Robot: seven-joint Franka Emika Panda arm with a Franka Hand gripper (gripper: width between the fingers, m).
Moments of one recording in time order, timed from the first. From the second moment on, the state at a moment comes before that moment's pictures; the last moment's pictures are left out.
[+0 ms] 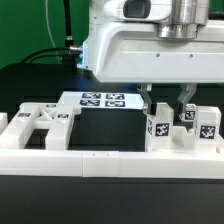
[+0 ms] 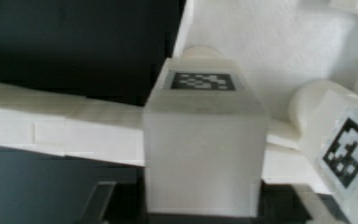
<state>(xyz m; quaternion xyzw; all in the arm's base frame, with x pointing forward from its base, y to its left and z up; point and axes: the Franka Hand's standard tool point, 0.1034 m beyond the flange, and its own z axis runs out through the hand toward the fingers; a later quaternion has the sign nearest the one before) 0.655 0.048 0.085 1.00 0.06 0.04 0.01</state>
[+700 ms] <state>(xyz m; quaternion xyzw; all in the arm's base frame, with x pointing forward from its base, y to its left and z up) 0.652 0.034 0.085 0.97 -0.24 0.03 0.01</state>
